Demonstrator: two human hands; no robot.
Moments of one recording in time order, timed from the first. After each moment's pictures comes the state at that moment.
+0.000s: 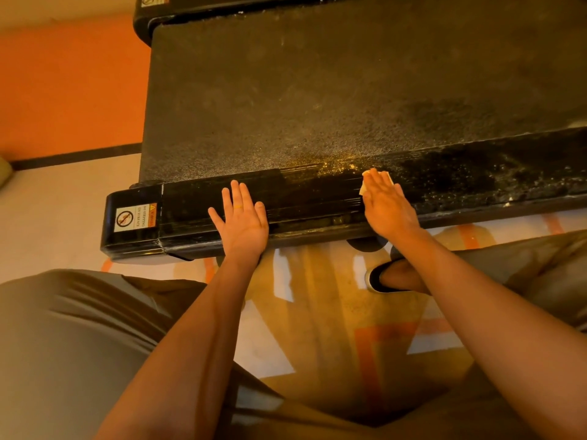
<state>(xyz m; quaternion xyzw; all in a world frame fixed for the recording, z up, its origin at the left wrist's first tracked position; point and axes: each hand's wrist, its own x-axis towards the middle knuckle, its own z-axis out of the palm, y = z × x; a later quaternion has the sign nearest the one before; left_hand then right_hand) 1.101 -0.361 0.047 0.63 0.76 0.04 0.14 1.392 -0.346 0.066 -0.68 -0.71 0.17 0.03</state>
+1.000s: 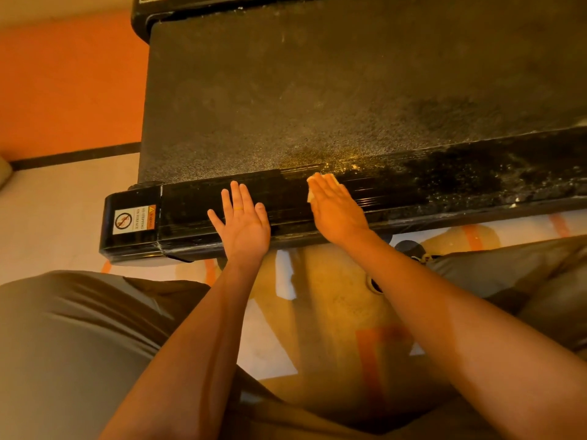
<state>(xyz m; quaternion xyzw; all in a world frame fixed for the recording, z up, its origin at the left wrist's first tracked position) 1.104 -0.363 0.043 0.62 0.77 0.06 0.11 1.303 -0.342 0.062 -0.62 -0.76 0.21 0.03</state>
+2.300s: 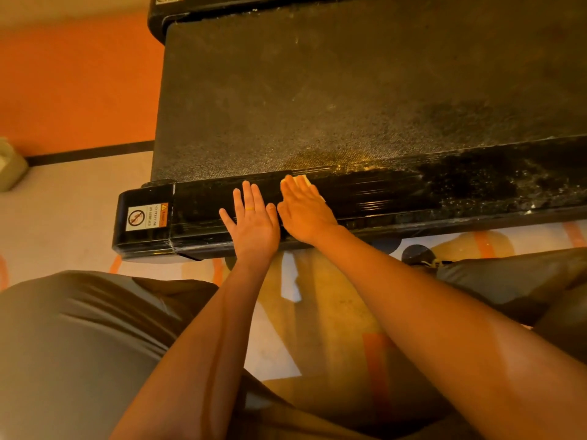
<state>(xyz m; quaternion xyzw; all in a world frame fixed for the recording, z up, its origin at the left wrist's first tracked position) 1.102 -0.361 0.042 0.62 0.77 0.07 0.14 1.230 -0.328 0.072 -0.57 -0.78 0.26 -0.01</state>
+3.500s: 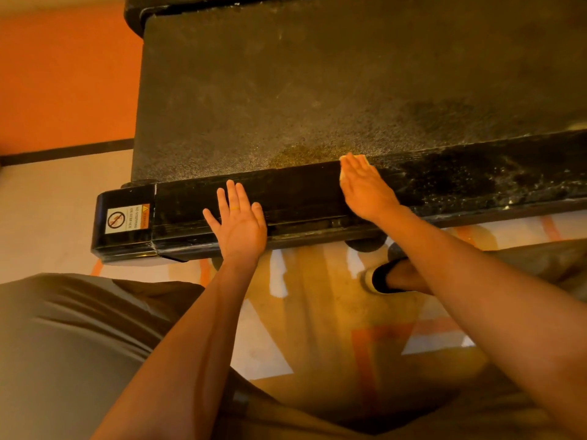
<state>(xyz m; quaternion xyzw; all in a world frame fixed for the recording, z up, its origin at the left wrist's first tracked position) 1.105 -0.362 0.044 0.62 0.77 0.06 0.12 1.366 -0.305 0.074 -0.64 -0.73 0.24 0.01</state>
